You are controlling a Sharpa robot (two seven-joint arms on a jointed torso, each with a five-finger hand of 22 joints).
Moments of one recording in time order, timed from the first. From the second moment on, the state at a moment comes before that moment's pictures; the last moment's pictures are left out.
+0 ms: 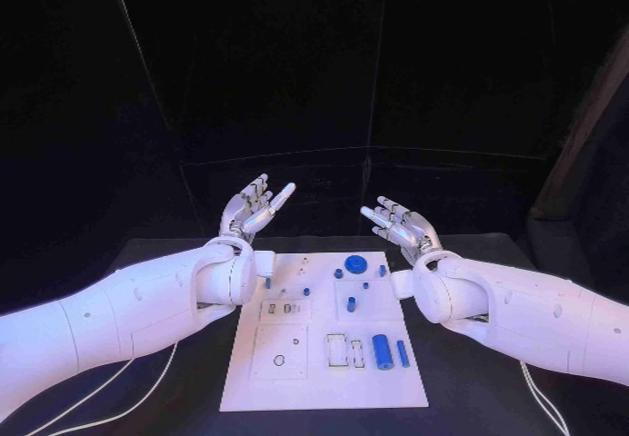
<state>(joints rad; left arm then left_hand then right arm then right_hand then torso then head) 1.15 -0.61 -0.05 1.27 0.06 -0.57 0.57 1.17 -0.20 -0.01 0.29 0.05 0.21 0.14 0.02 0.03 0.14 0.16 0.02 0.02 0.23 0.15 0.03 0.03 0.15 0.06 0.25 0.01 0.01 1.09 -0.68 -0.03 1.37 -0.10 -0.52 0.41 1.10 0.09 -0.03 -0.06 0.22 0.23 0.14 0.03 0.03 0.28 0.17 0.03 0.03 0.25 0.16 0.02 0.03 0.09 0.29 0.28 0.04 0.04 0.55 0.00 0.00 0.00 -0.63</state>
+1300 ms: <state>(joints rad) 1.16 -0.79 -0.05 1.43 -0.04 -0.38 0.60 1.37 -0.05 0.08 0.15 0.05 0.96 0.22 0.16 0.07 1.04 0.17 0.17 0.07 1.07 0.13 0.23 0.13 0.18 0.83 0.25 0.28 0.12 1.21 -0.70 -0.03 1.25 -0.92 -0.34 0.24 1.32 0.10 0.09 -0.28 0.23 1.03 0.18 0.09 0.07 1.15 0.12 0.10 0.06 1.19 0.09 0.14 0.09 0.17 0.96 0.20 0.27 0.10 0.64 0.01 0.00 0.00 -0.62</state>
